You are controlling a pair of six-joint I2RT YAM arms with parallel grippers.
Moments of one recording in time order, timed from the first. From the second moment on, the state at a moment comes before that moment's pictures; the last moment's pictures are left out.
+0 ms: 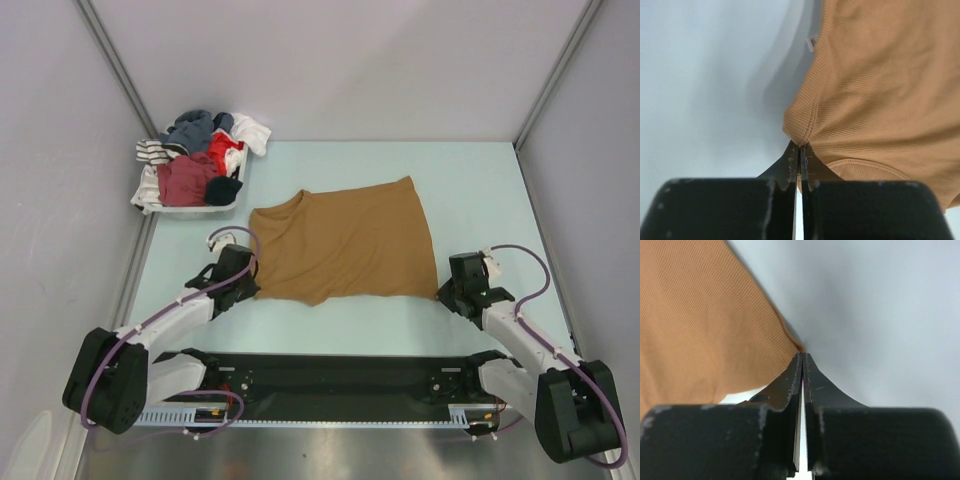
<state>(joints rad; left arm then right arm) -0.40 1.13 0.46 -0.27 -0.25 -0.71 0.23 0.97 0.38 -0.36 0.20 0.92</state>
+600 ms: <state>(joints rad) -0.39 1.18 0.65 -0.35 -0.38 -0.62 0.16 1.18 0.55 -0.30 0.21 0.81</state>
